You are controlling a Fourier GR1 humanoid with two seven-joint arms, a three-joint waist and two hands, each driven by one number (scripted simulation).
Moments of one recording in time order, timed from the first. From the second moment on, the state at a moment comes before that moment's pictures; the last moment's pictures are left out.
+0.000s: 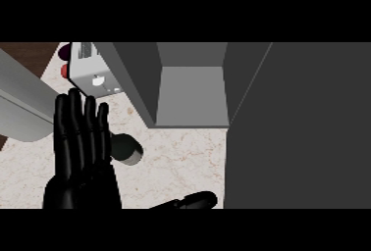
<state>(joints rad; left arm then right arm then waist) -0.22 0.01 -0.64 -2.17 -0.62 0.89 0.67 0.02 -0.18 0.03 -2.41 -0.28 0.11 0.47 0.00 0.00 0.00</state>
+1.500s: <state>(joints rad) 0.12 0.09 -0.34 -2.04 0.04 0.70 0.14 -0.03 -0.18 0.04 -2.42 -0.26 0.10 0.54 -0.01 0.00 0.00</state>
